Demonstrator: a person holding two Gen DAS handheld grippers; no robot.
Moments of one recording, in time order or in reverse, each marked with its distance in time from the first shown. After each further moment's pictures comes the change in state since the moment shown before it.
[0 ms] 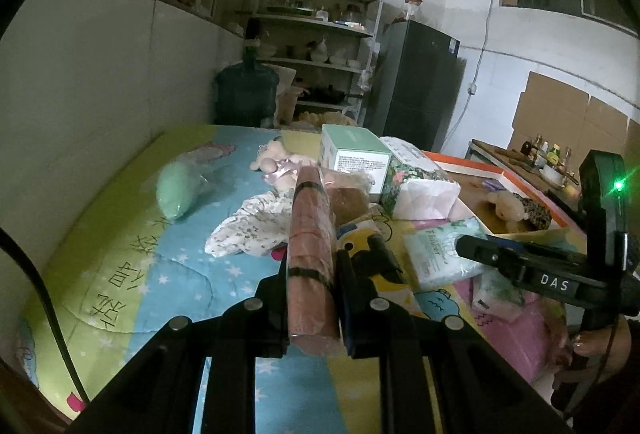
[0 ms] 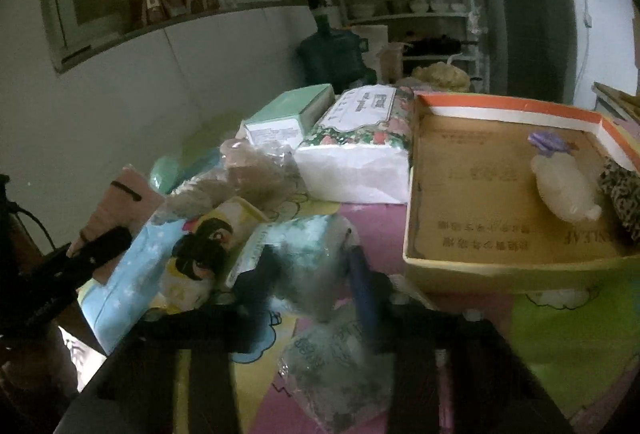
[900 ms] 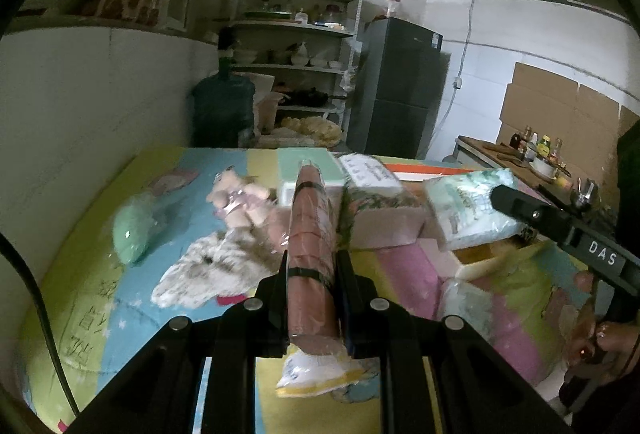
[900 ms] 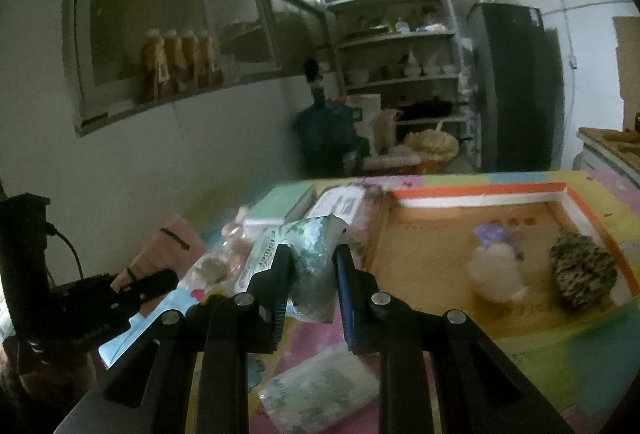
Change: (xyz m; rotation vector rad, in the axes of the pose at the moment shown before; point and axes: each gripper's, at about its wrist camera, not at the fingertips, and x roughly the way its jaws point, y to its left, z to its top) left arm 0.013 -0.046 0.033 0.065 -0.006 -0.027; right arm -0.073 -0.020 0.031 -0.016 -0.255 -0.018
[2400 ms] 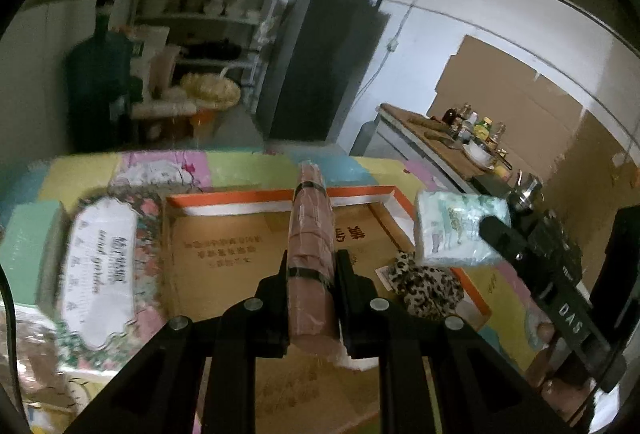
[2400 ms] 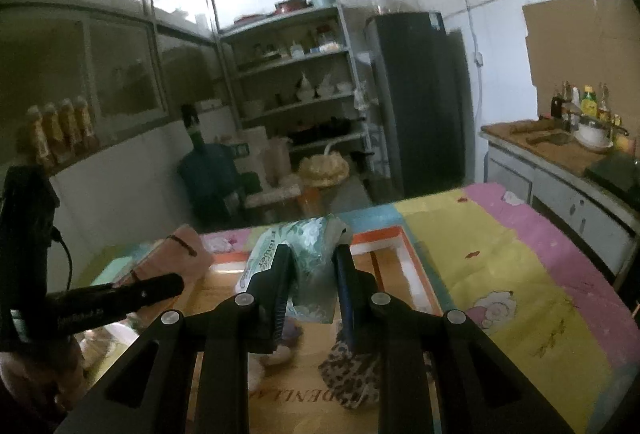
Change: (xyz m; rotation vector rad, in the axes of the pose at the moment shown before) left arm 0.168 -0.159 0.094 -0.042 0.216 -0.305; right arm -0.029 -0.199 0.048 0.139 -0.063 -0.291
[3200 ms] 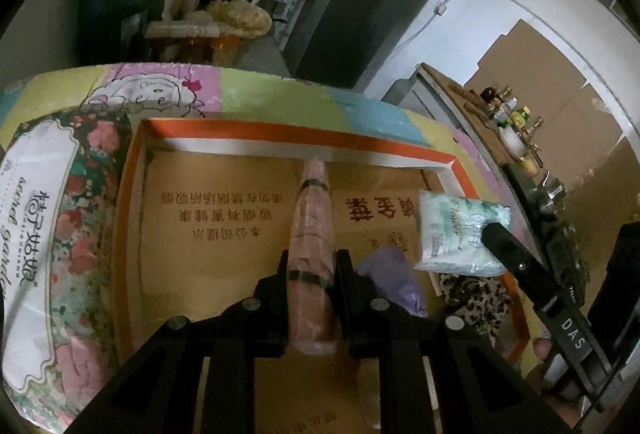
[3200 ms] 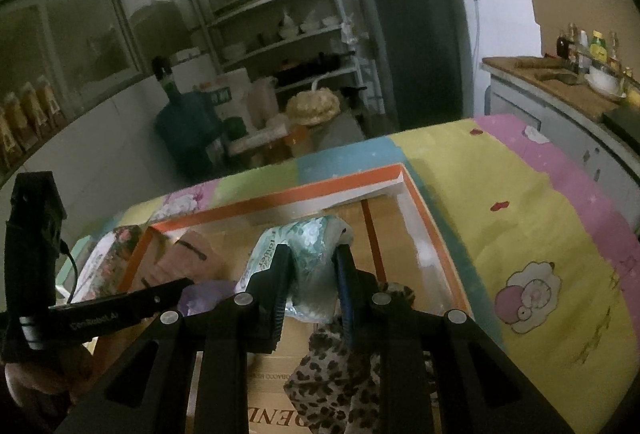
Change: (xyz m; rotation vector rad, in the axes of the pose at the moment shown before) left arm 0.078 0.025 -0.002 -0.160 0.209 0.043; right arm 0.085 -0.028 -0.010 0.071 0.235 -0.006
